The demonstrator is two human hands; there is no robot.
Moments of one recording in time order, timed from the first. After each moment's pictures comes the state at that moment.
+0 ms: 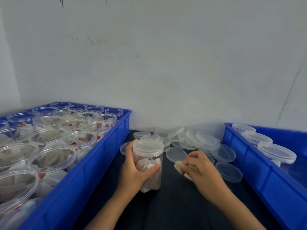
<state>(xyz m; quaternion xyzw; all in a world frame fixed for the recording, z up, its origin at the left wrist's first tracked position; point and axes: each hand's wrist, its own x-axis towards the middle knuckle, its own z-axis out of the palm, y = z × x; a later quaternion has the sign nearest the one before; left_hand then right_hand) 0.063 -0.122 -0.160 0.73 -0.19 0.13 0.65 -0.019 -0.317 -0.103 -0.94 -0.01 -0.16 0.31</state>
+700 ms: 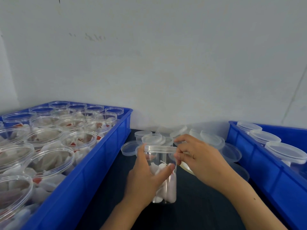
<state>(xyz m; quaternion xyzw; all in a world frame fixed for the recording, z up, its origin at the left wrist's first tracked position) 0.047 -0.136 -0.147 0.80 -0.17 0.09 0.57 -0.009 -0.287 -0.046 -0.98 -0.06 -0.11 0.16</state>
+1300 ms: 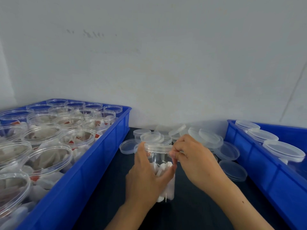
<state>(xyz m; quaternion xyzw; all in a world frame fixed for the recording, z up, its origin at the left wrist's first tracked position) 0.033 -0.144 -0.144 0.84 -0.15 0.16 0.49 -0.010 -0.272 -0.056 -0.97 -0.01 -0.14 0.21</state>
